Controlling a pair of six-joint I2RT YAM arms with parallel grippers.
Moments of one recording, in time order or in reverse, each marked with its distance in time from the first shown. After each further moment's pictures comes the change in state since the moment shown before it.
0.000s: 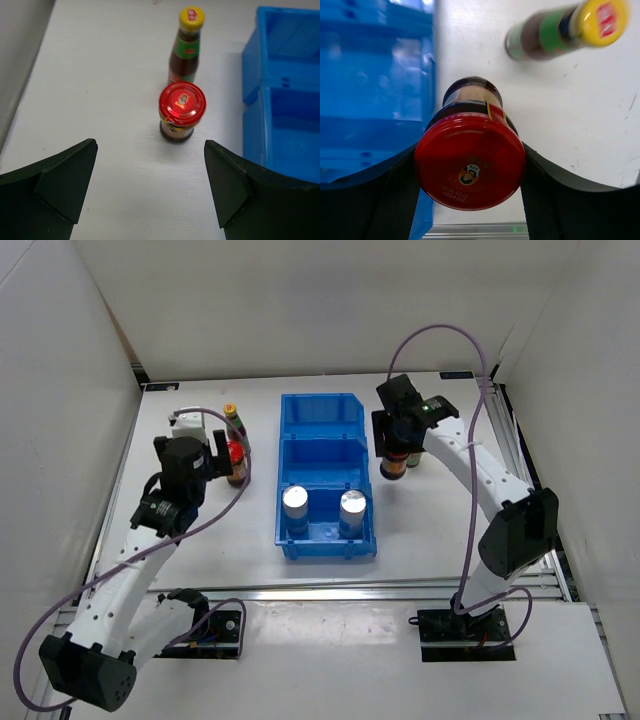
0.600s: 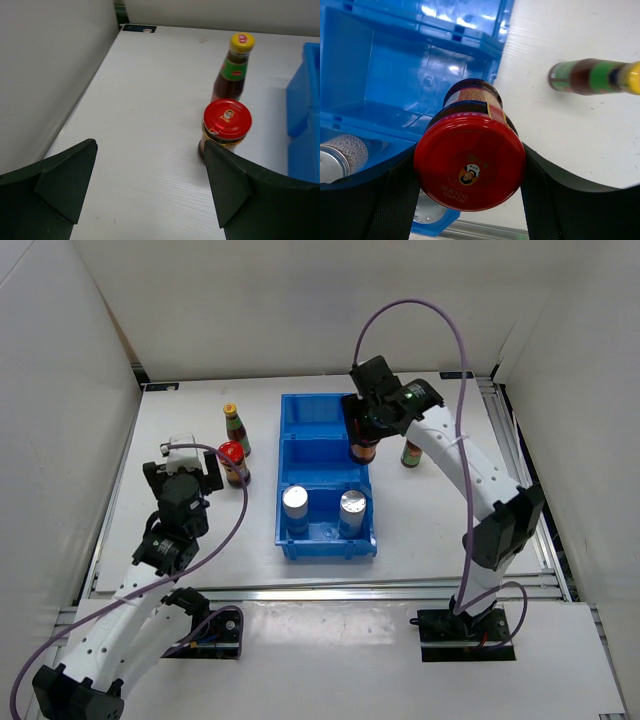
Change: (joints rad) left arm -0.081 -0.253 -0.298 0.270 -0.236 0.119; right arm 0.135 0.085 0.353 -0.121 -0.034 -0.036
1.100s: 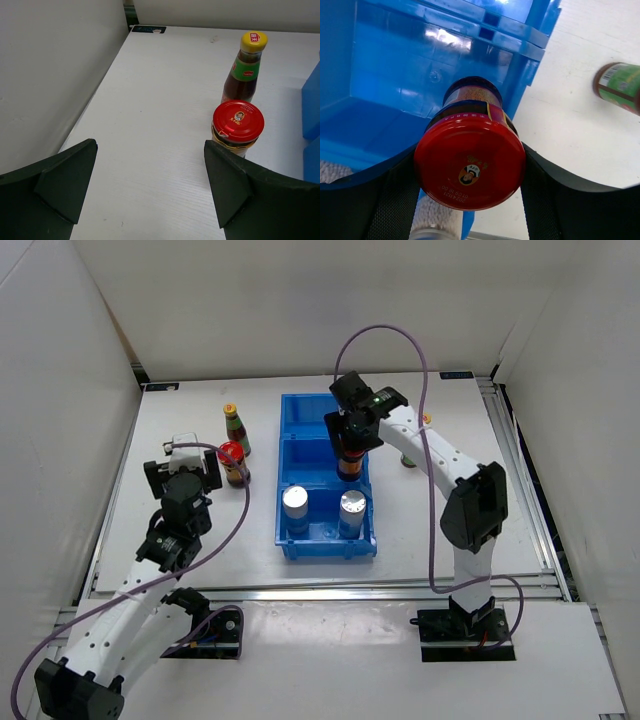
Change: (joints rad) left arm -0.001 0.035 -0.016 0.060 -0.072 0.059; right arm 0.011 0.184 -0.041 0.071 -0.087 -0.003
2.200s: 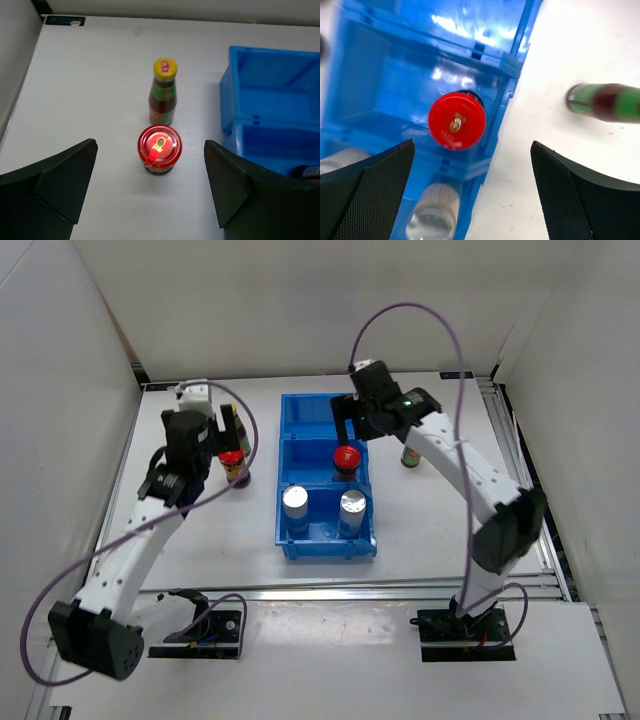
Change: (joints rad) left arm 0.090 0.332 0.389 -0.226 0.367 -0.151; right arm -0.005 -0.154 -0.083 0.112 0.033 -0.024
